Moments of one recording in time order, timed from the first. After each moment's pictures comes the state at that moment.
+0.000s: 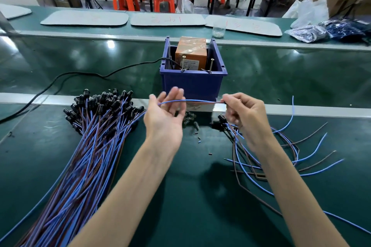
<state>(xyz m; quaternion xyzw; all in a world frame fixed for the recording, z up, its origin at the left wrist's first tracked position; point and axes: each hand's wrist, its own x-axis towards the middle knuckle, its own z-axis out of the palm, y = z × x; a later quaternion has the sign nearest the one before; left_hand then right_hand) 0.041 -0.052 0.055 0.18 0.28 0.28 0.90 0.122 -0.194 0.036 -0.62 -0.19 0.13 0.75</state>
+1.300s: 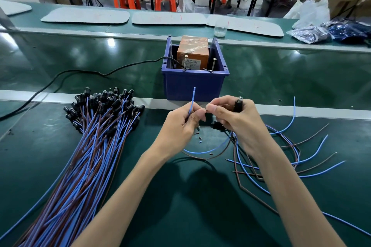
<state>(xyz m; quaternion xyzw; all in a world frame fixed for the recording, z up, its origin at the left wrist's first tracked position) 0.028 -0.049 0.019 0.80 0.03 0.19 0.57 0.104 -0.185 0.047 -0.66 -0.23 0.18 0.69</state>
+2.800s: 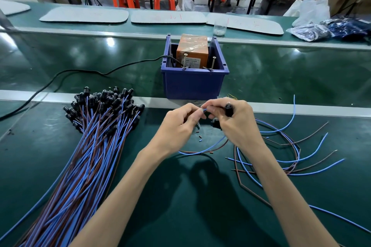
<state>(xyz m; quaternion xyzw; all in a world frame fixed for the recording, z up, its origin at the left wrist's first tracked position) 0.027 -0.046 0.017 0.81 0.06 0.15 0.57 0.102 -0.179 0.036 -0.78 -0.32 0.00 0.53</state>
